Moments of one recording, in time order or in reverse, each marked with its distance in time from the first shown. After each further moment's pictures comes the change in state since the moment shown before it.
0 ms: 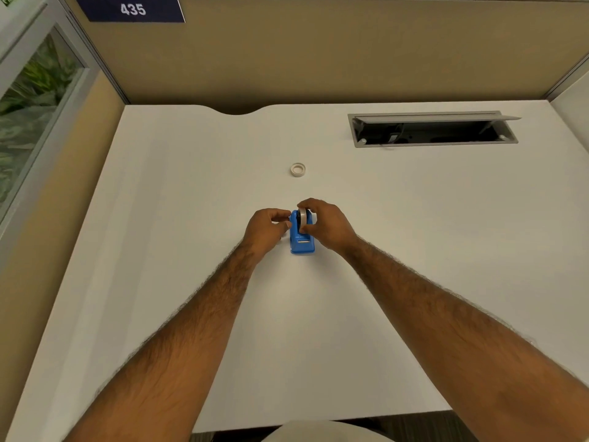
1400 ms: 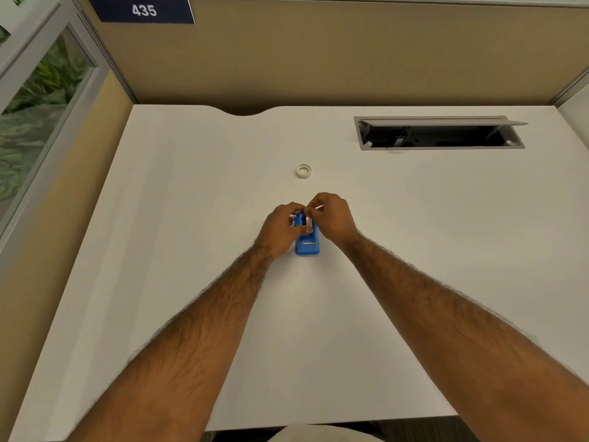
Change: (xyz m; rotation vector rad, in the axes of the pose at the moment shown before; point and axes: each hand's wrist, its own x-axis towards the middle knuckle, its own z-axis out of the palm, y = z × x) left_hand 0.011 -0.004 0.014 0.140 -0.068 0.167; right_hand 0.011 -0.016 -0.007 0.130 0.156 0.099
